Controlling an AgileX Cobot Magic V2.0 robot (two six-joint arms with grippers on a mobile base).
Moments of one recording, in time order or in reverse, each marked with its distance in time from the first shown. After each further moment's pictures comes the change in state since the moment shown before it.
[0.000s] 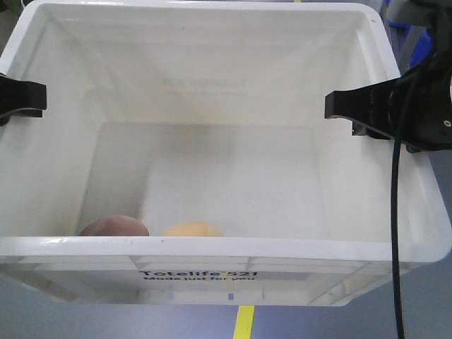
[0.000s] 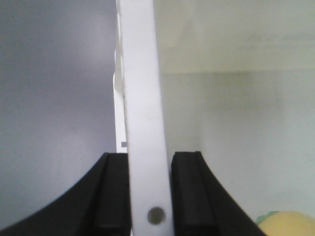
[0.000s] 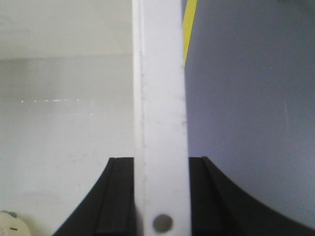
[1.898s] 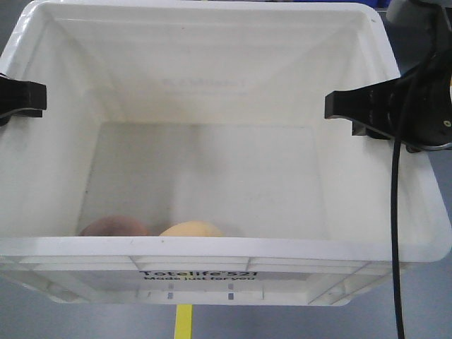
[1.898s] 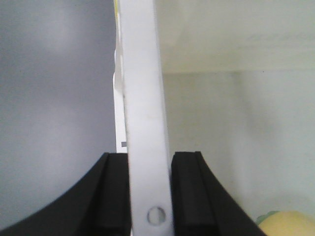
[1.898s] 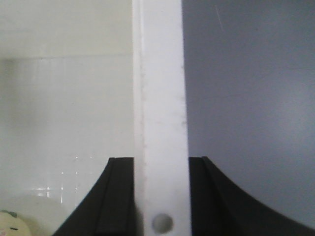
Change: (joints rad) left arm 0.000 0.000 0.000 0.000 0.000 0.000; right arm 0.000 0.000 0.000 0.000 0.000 0.000
